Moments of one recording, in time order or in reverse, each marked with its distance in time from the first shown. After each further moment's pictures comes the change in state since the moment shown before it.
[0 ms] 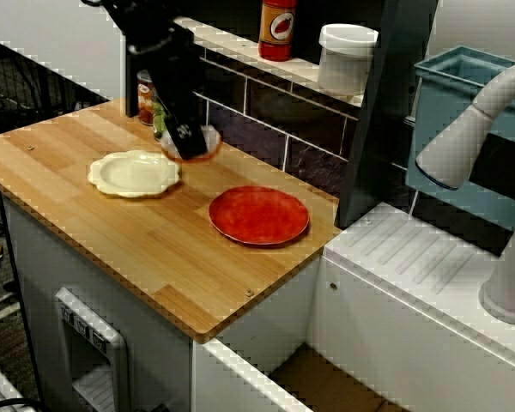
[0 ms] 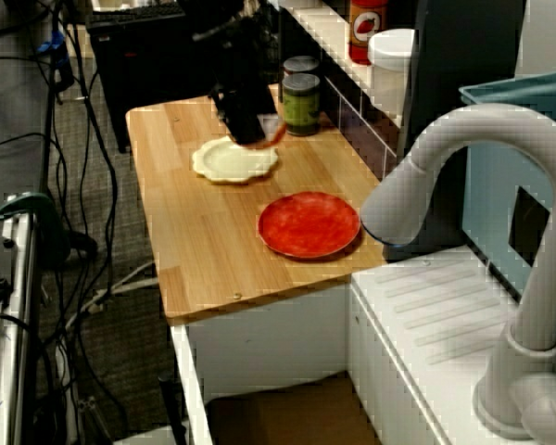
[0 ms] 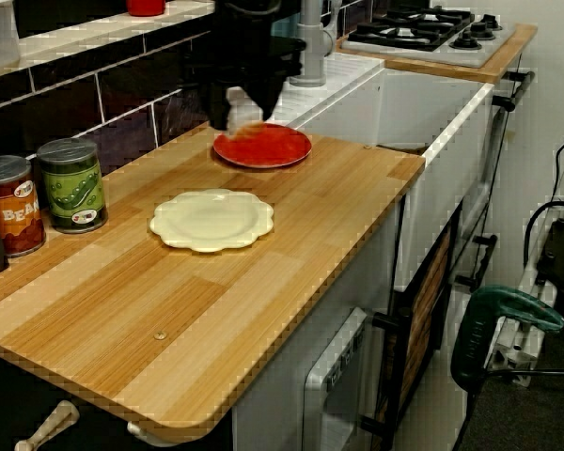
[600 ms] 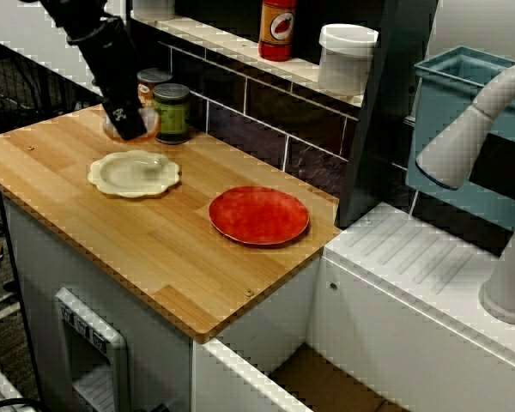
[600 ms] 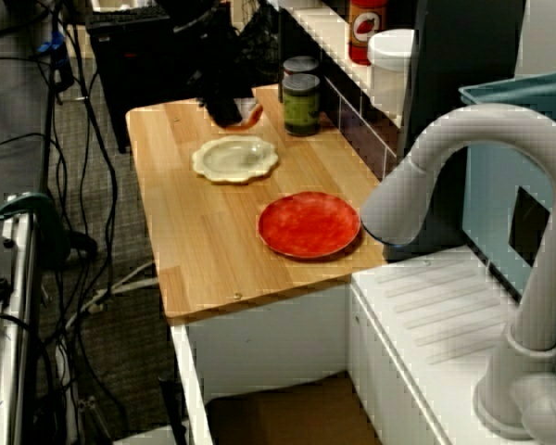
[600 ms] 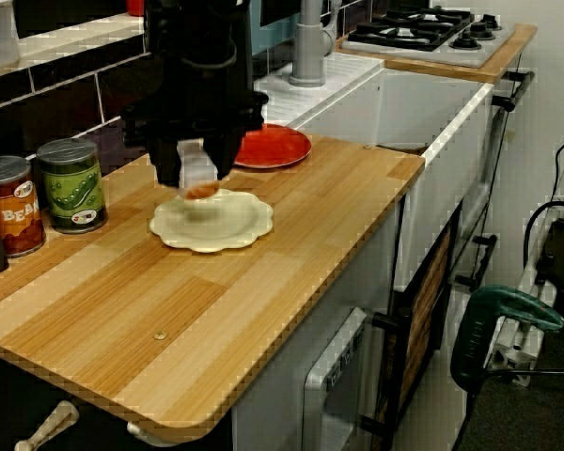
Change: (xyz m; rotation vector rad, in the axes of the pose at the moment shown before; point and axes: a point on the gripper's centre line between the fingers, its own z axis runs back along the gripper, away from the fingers) arm -0.049 0.052 0.001 0.043 0.006 -0.051
